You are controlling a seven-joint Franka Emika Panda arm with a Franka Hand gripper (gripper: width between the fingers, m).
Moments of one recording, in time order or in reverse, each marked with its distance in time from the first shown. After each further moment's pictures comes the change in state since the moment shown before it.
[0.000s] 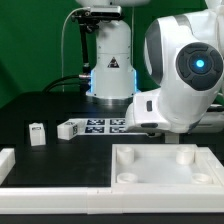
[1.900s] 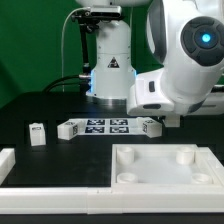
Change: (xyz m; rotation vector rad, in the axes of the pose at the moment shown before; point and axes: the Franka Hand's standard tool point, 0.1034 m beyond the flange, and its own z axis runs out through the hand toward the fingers) arm -0.033 -0.002 -0.043 -0.007 -0.022 -0.016
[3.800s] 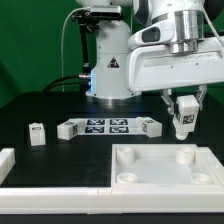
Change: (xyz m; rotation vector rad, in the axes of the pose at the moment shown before) arm 0.046 0.003 -0.133 -0.035 1.148 -0.213
